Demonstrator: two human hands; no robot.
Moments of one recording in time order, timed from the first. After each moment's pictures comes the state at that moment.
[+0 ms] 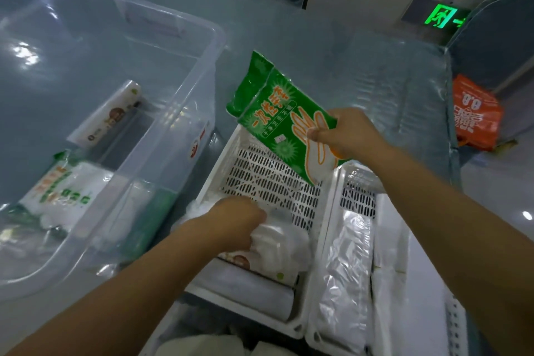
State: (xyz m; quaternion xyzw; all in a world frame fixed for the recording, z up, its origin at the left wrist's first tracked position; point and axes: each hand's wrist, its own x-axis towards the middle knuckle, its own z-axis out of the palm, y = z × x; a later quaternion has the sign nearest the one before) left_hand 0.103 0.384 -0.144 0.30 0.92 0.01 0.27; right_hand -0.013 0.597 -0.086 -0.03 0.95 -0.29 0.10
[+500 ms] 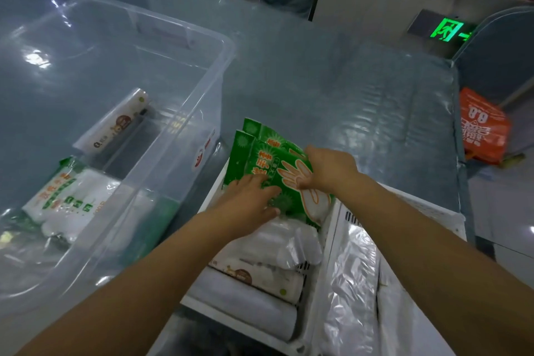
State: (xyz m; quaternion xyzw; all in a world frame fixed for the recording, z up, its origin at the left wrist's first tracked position) left_hand 0.066 0.384 -0.170 0.19 0.96 0.12 0.16; right_hand -0.014 0.573 -0.148 -0.14 0.98 0.04 0.12
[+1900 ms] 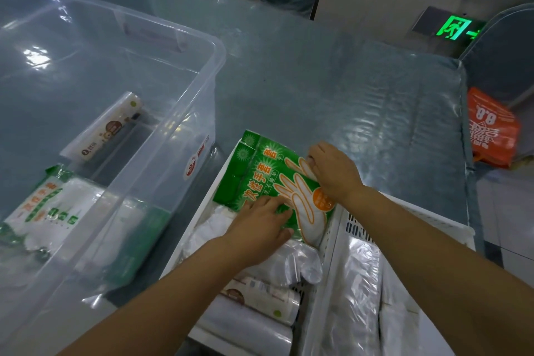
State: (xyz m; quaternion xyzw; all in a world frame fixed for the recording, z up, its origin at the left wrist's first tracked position) left_hand 0.071 0.416 -0.197 0.24 0.95 0.15 0.14; right_hand -0.037 0.600 -0.184 -0.18 0.98 -0.13 -0.01
